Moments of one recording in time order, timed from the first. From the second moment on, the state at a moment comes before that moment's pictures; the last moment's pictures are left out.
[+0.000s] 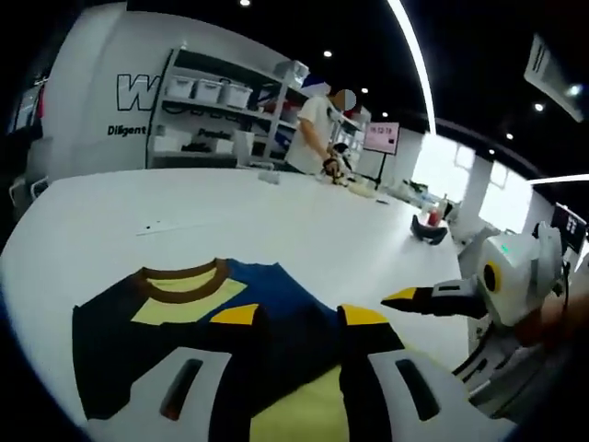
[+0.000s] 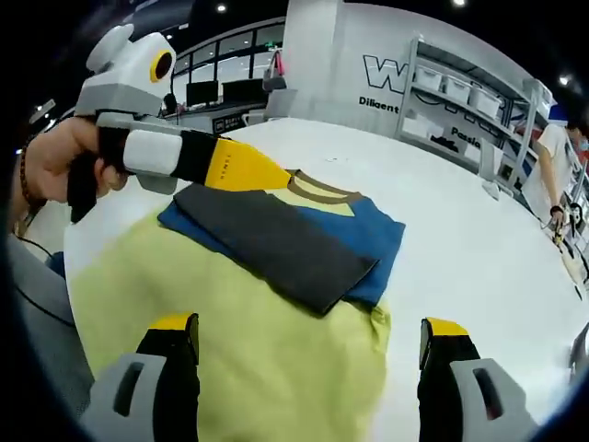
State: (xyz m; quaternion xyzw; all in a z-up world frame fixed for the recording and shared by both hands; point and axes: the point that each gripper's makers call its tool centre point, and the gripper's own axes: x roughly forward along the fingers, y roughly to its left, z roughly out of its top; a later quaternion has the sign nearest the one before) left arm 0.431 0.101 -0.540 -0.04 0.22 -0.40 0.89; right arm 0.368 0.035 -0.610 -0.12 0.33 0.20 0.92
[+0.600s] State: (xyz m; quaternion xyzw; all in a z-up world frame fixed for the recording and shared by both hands) left arm 0.411 0.143 -0.523 -0.02 0.20 -0.38 0.90; right arm 0.374 0.029 -0.595 -0.11 0.30 0.19 0.93
